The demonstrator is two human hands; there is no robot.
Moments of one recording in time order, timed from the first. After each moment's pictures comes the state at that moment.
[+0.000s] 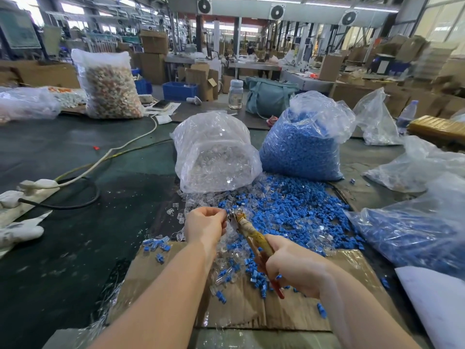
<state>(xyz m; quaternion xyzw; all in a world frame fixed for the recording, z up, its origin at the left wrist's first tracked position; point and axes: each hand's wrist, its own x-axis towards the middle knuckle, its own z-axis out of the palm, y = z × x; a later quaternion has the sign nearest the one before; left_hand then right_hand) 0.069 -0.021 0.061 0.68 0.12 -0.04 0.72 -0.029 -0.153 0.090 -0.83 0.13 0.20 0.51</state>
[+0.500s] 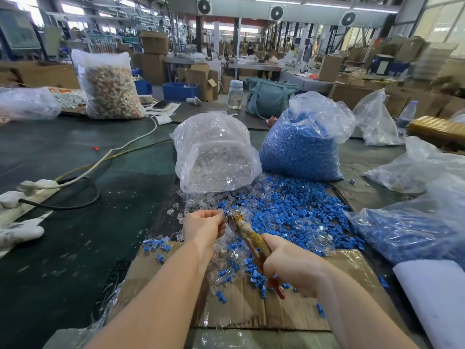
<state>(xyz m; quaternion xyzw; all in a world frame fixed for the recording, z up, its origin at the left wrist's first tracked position) 0.069 -0.016 0.059 0.65 0.13 -0.07 0.75 -0.027 -0.148 0.090 -0.84 0.12 0.20 0.49</state>
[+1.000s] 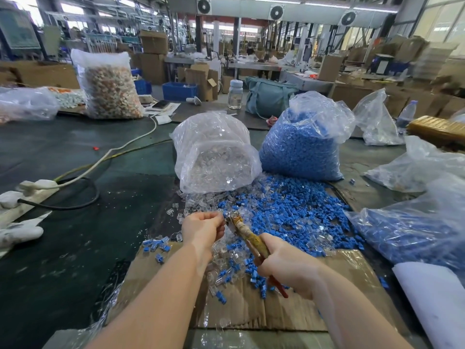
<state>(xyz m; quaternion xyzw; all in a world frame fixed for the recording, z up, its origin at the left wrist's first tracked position) 0.071 -0.013 0.054 0.64 0.14 -0.08 0.75 -0.026 -0.147 0.085 -0.87 0.12 0.19 0.43</state>
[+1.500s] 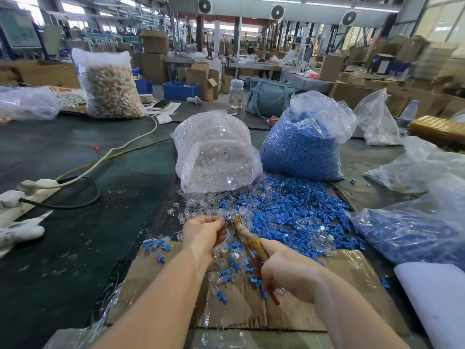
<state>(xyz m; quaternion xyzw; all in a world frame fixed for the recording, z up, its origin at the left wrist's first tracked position) 0.065 -0.012 0.053 0.62 0.14 -0.11 0.76 -0.025 -0.149 0.074 -0.82 0.13 0.21 0.52</state>
